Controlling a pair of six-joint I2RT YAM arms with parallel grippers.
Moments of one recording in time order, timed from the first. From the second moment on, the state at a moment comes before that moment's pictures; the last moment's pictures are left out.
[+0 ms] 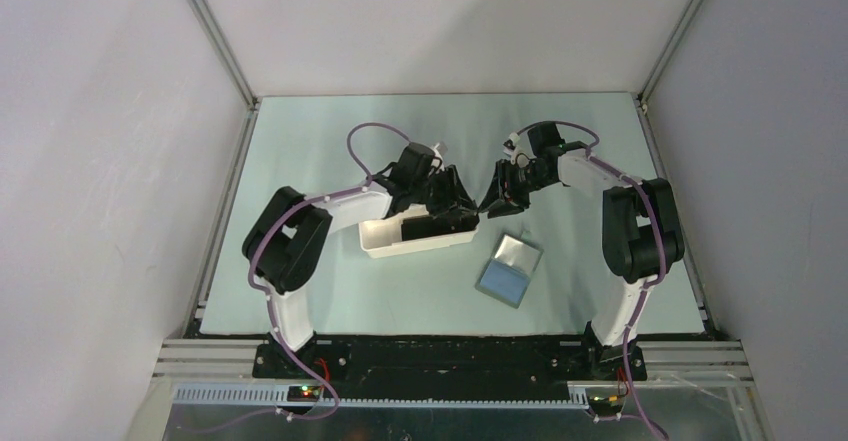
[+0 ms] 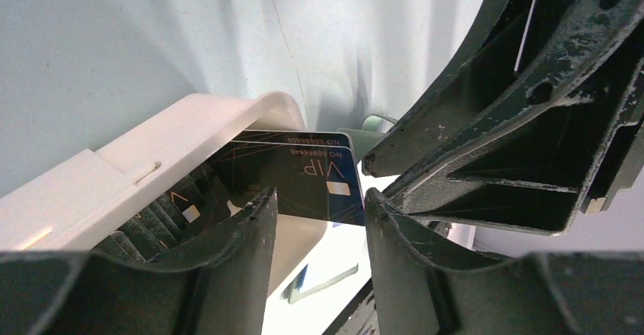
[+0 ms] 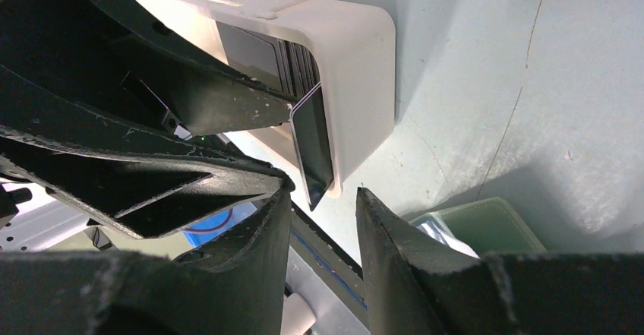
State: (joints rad) left arm -0.64 1.87 1.16 -0.01 0.42 -0.86; right arm 0.25 1.85 1.28 -0.62 -0.78 0.38
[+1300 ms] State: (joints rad) left arm -0.66 1.87 1.20 -0.03 0.38 -0.86; right arm 0.22 1.85 1.27 -0.65 -0.78 0.36
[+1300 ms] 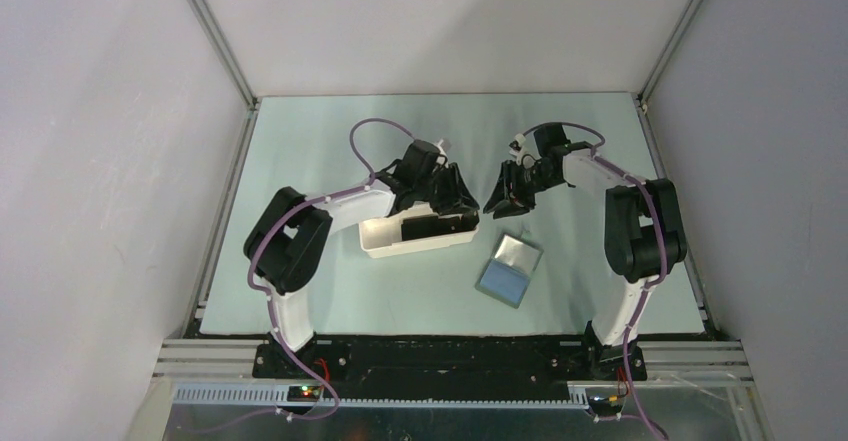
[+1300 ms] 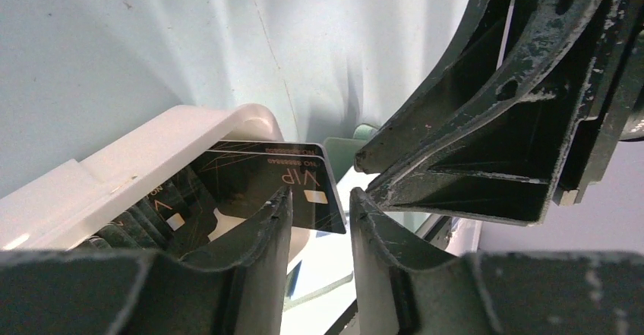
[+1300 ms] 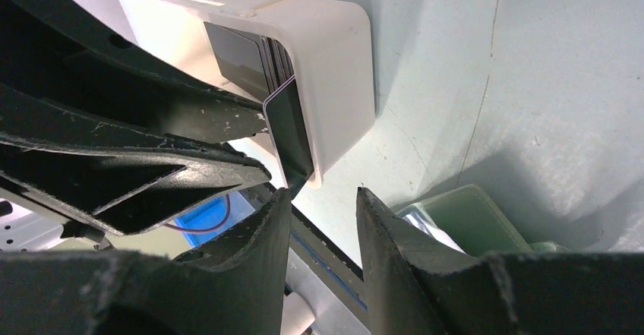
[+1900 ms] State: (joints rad) left arm -0.67 1.87 1.22 -0.11 0.34 -0.81; right arm 0.23 1.85 1.27 -0.65 -0.78 0.35
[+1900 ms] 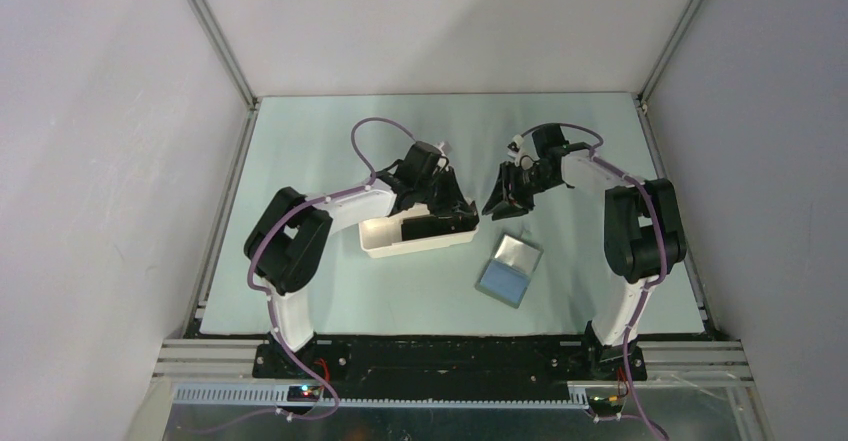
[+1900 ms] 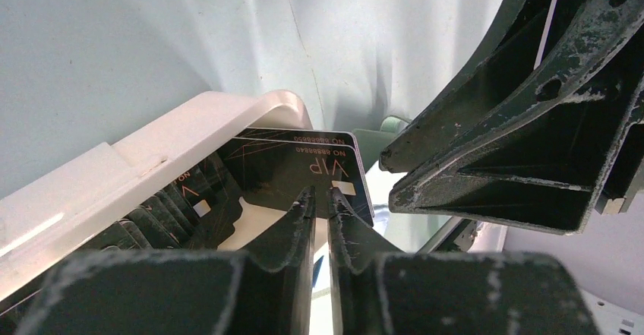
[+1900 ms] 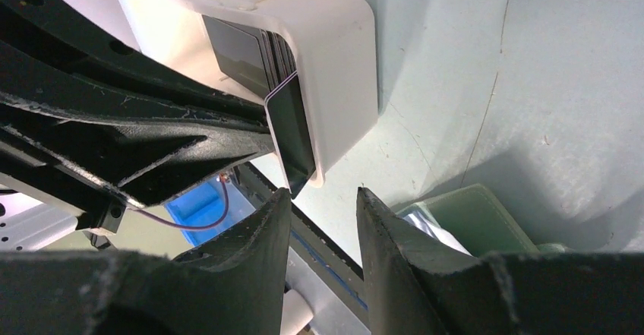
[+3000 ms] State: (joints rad) left arm -0.68 1.87 1.24 -0.12 0.34 -0.79; right arm 0.22 1.85 1.26 -0.65 -0.78 0.35
